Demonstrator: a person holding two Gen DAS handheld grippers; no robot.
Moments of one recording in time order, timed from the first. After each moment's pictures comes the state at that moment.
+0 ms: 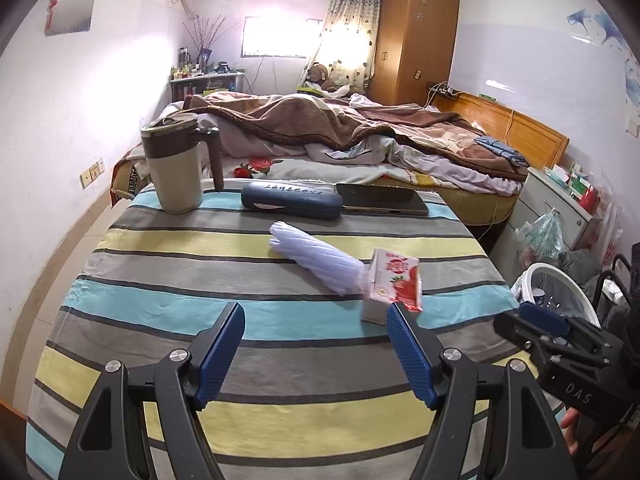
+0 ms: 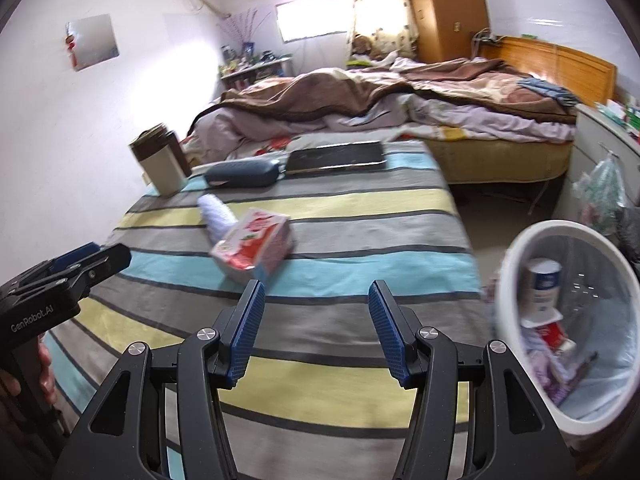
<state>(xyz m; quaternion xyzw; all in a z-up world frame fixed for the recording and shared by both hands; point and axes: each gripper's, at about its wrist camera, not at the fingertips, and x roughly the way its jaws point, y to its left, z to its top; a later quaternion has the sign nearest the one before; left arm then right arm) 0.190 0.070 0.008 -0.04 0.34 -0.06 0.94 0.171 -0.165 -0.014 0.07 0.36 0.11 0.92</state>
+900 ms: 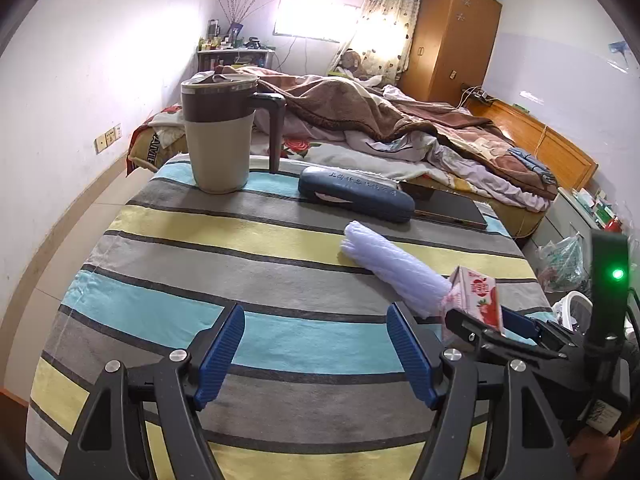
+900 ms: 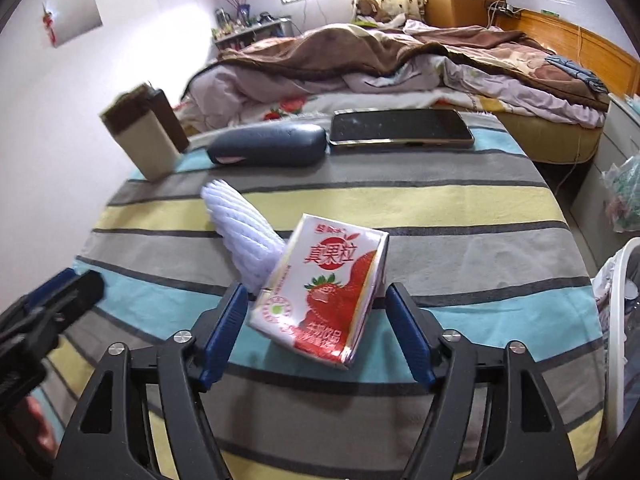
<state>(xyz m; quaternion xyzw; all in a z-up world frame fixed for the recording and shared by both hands) 0.242 0.134 -0.020 -0.08 0.38 -0.02 0.92 0.247 -0.086 -0.045 0.06 0.43 0.09 0.90</state>
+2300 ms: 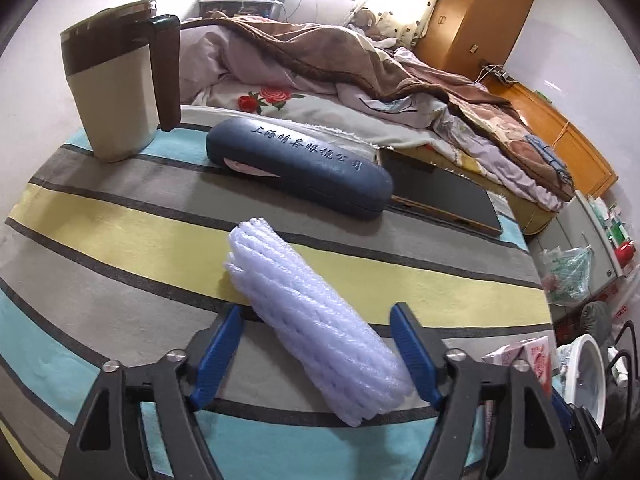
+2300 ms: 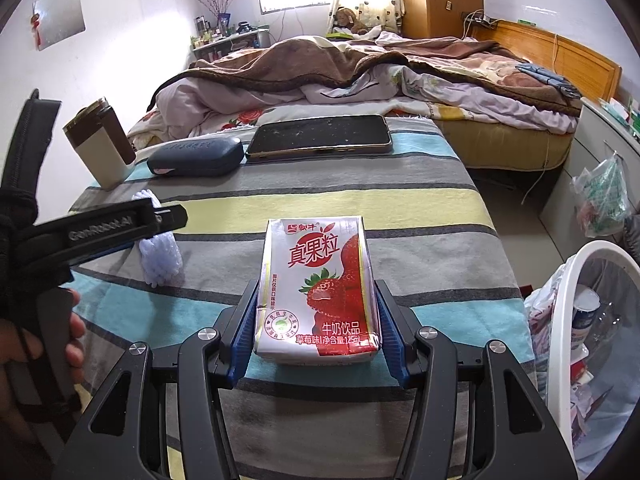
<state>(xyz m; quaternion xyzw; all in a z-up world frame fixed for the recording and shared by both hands) 0.354 0.054 -0.067 -0.12 0.45 -0.01 0.88 0.243 -0.146 -0.045 0.05 0.40 0.06 0.91</state>
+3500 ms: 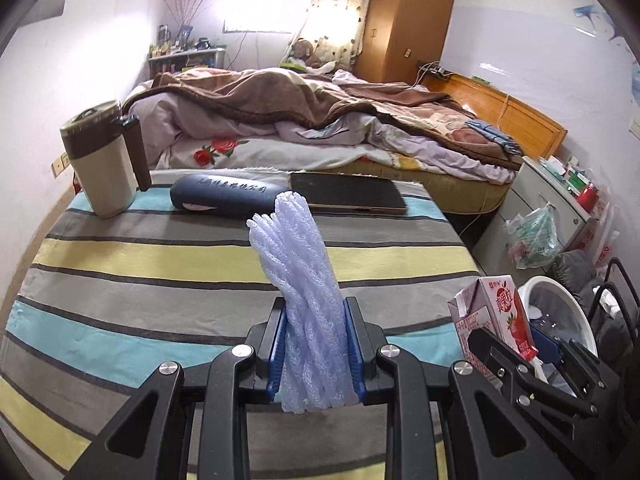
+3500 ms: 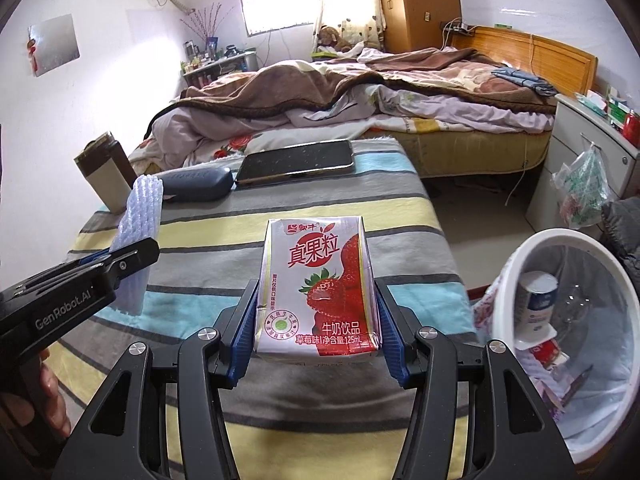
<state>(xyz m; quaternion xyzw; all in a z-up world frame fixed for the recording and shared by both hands) 0.265 0.004 -0.004 -0.05 0.38 -0.09 0.92 0.207 -0.174 -0.019 0.07 0.37 0.04 0.92</state>
